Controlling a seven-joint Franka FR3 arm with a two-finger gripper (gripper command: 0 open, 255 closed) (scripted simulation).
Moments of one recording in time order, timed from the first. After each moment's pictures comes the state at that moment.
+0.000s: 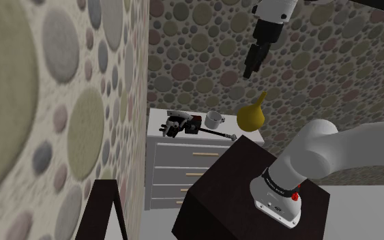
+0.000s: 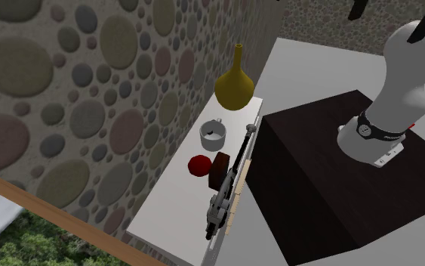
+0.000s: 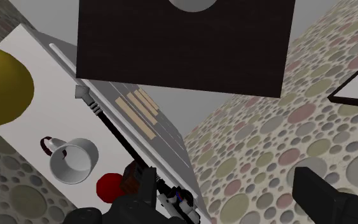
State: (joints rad) arm 0.00 -0.76 -0.02 -2.30 0.01 1.46 -0.11
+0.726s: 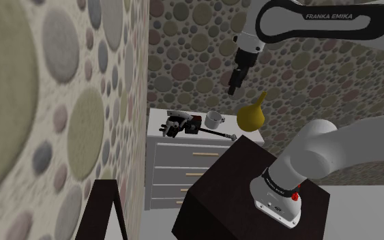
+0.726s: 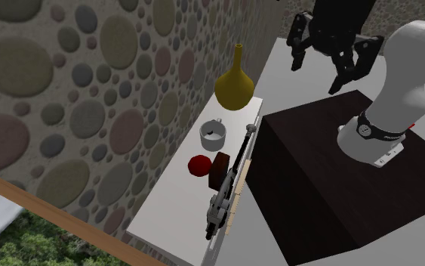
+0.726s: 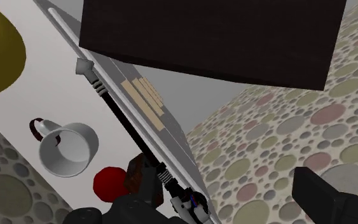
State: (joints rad) arm -0.01 -0.65 -0.10 -2.49 -0.03 1.78 -0.24
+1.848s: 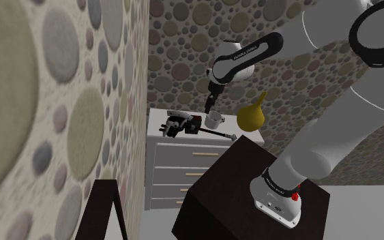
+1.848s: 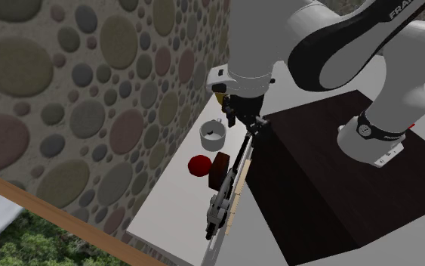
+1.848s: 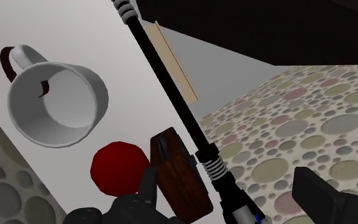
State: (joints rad) arm 0.02 -0.07 -0.23 -2.50 0.02 2.39 -0.53
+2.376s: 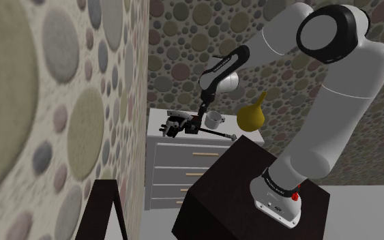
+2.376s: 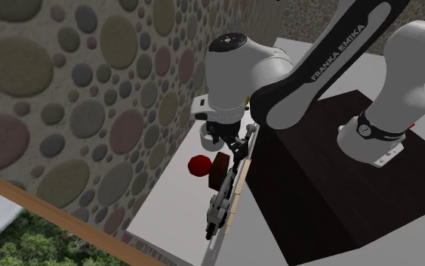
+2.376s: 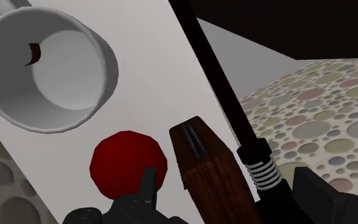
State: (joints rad) arm 0.00 0.23 -0.22 -2.40 0.16 2.57 -0.71
